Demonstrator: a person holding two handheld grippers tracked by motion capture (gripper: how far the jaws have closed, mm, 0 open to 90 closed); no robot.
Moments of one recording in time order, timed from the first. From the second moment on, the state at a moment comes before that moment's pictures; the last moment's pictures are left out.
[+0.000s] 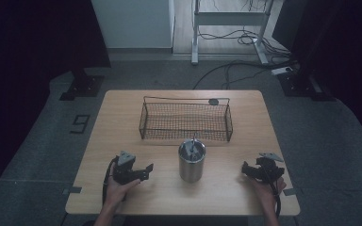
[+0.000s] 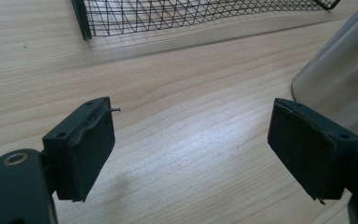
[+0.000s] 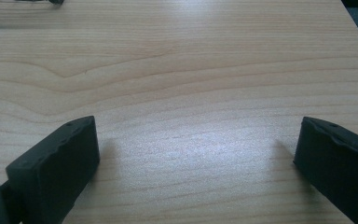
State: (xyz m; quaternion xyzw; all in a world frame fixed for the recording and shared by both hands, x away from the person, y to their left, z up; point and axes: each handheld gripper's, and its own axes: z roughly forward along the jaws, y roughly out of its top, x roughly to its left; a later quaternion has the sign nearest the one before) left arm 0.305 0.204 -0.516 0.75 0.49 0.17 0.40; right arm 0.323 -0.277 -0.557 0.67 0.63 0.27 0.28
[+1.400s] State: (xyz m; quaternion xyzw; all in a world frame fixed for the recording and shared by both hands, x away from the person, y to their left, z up) left arm 0.292 0.208 -0.495 0.74 0.48 0.16 0.44; right arm 0.322 -0.278 -0.557 0.67 0.64 0.27 0.28
